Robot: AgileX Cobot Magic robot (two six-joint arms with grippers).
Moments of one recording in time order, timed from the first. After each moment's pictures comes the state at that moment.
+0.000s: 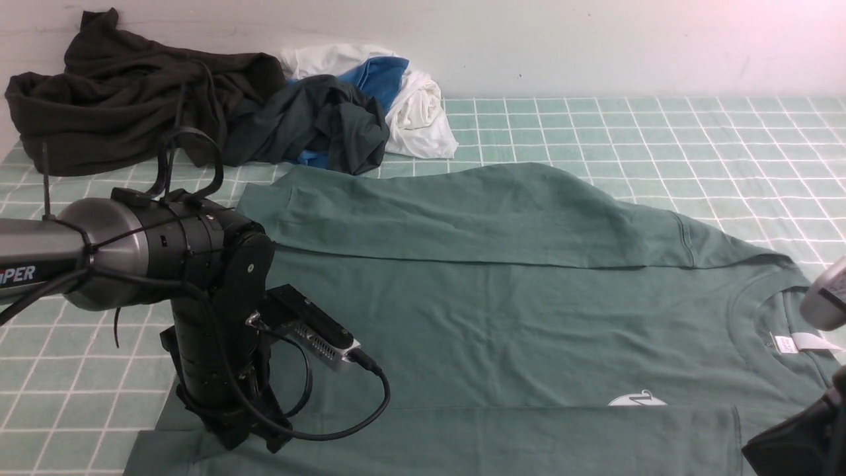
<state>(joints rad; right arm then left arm) 0.27 0.95 -0.73 0.31 1.11 -0.40 -0.39 1.81 -1.03 0.11 0.95 0.22</state>
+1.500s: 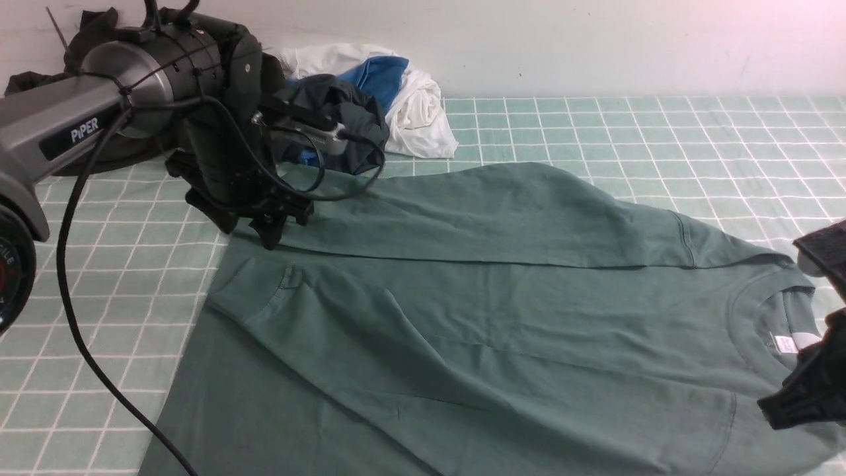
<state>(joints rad) 0.27 1.16 -0.77 -0.14 0.94 0.05 -0.19 2.13 -1.82 0.12 1.10 0.05</state>
